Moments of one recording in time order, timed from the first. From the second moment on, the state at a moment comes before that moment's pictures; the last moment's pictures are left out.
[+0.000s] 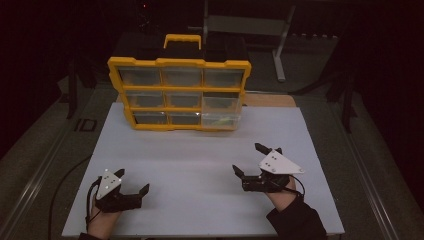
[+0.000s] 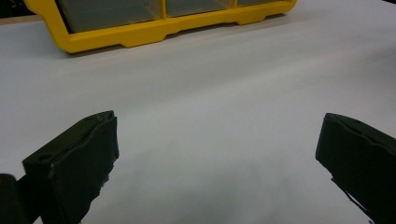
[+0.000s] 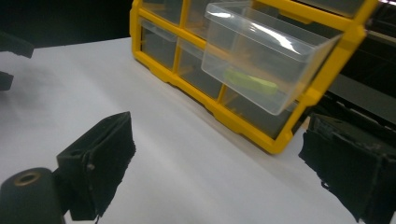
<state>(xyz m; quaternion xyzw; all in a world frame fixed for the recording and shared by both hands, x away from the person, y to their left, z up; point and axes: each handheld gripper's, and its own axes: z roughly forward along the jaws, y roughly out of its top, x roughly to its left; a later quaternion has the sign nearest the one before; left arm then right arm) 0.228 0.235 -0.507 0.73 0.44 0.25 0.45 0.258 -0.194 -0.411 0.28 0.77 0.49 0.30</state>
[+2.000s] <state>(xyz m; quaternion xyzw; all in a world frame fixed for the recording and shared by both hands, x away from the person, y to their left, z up) 0.227 0.236 -0.508 0.74 0.44 0.25 0.45 0.327 -0.150 -0.432 0.38 0.74 0.44 0.35</state>
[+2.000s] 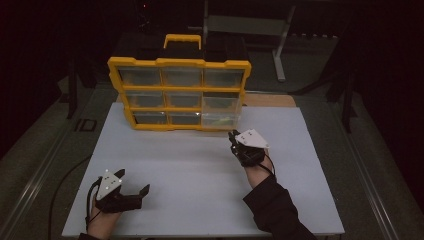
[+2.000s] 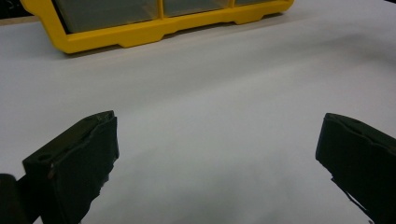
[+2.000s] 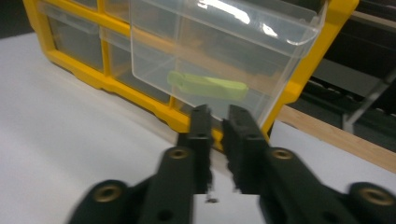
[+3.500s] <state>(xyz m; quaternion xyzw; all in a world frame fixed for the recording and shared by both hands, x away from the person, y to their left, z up) 0.227 0.237 -0.507 0.73 0.44 0.25 0.45 0.360 -0.139 -0.431 0.39 0.74 0.42 0.35</state>
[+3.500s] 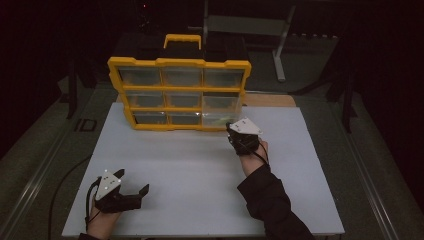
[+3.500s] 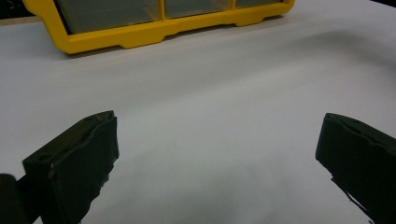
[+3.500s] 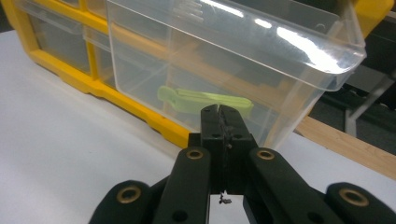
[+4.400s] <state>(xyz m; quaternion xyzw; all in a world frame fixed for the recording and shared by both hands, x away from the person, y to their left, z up) 0.227 0.238 -0.507 0.73 0.44 0.25 0.46 0.383 -0.143 -0.430 0.41 0.74 0.42 0.33</state>
